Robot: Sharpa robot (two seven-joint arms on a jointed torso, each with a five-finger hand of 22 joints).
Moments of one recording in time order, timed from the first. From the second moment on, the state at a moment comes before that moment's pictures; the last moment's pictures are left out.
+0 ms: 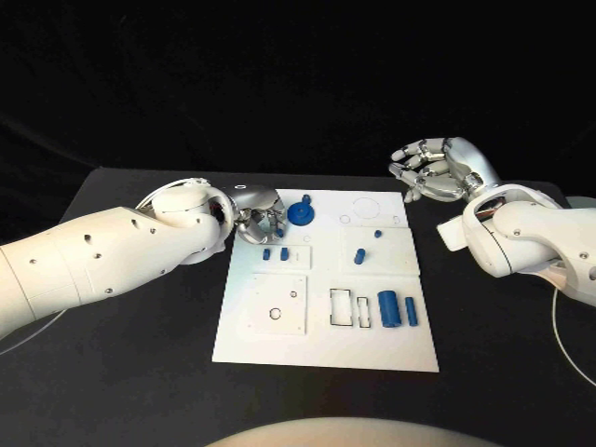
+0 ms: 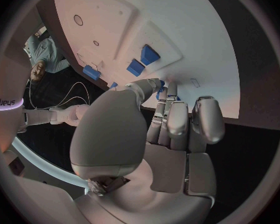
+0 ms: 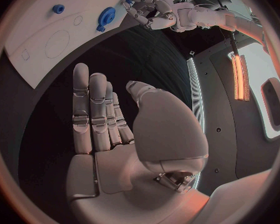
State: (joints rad) left arm 1.23 -0.65 -0.03 1.32 -1.53 -0.05 -0.02; left_hand 1.40 -0.25 0.60 0.12 0.27 0.95 0.17 0.26 0.33 1.15 0.09 0.16 0.13 1.42 0.01 1.35 0.97 0.09 1.40 0.09 1.33 1.22; right arm 1.30 -0.96 -0.14 1.57 -0.65 -0.66 0.23; right_hand 1.31 -0.16 0.39 0.28 0.28 0.75 0.18 0.37 0.43 0.94 0.11 0.60 0.45 1.32 0.02 0.64 0.86 0.16 1.25 0.12 0.33 0.72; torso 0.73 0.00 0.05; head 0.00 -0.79
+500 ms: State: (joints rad) left arm 1.23 -0.65 -0.03 1.32 -1.53 -0.04 -0.02; left_hand 1.40 -0.25 0.60 0.12 0.27 0.94 0.17 0.25 0.33 1.15 0.09 0.16 0.13 1.42 0.01 1.35 0.96 0.09 1.40 0.09 1.33 1.22; right arm 1.30 -0.96 -0.14 1.57 -0.65 -0.66 0.23; right_hand 1.31 -0.16 0.39 0.28 0.28 0.75 0.18 0.37 0.43 0.94 0.11 0.60 0.45 1.32 0.02 0.64 0.86 0.16 1.25 0.12 0.33 0.72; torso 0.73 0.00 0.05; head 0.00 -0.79
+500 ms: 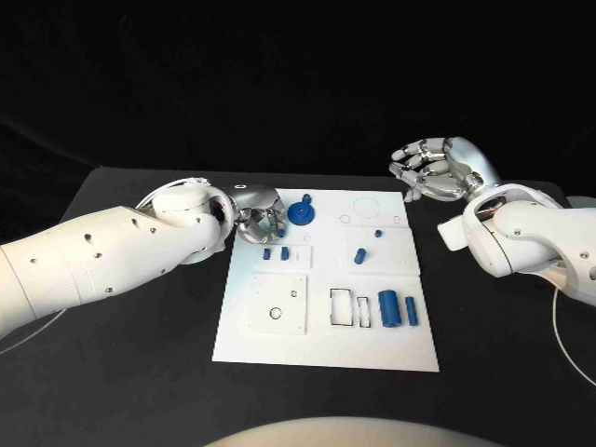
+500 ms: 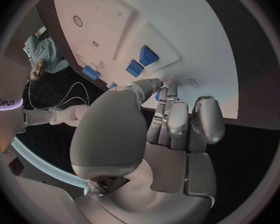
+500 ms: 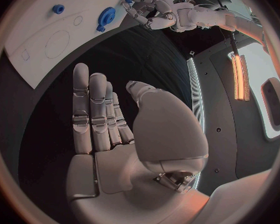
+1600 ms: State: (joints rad) left arm 1.23 -0.71 -0.03 1.34 -1.48 -0.13 0.04; left_hand 1.39 -0.25 0.61 0.10 0.27 0.92 0.18 0.21 0.30 1.10 0.11 0.10 0.13 1.35 0.03 1.27 0.79 0.11 1.31 0.12 1.21 1.08; right arm 1.30 -0.97 -0.14 1.55 -0.78 -0.55 0.15; right_hand 1.40 -0.20 0.50 0.16 0.21 0.86 0.17 0.33 0.38 1.06 0.09 0.35 0.25 1.46 0.00 1.13 1.21 0.13 1.41 0.09 0.86 1.10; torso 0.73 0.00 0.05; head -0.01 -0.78
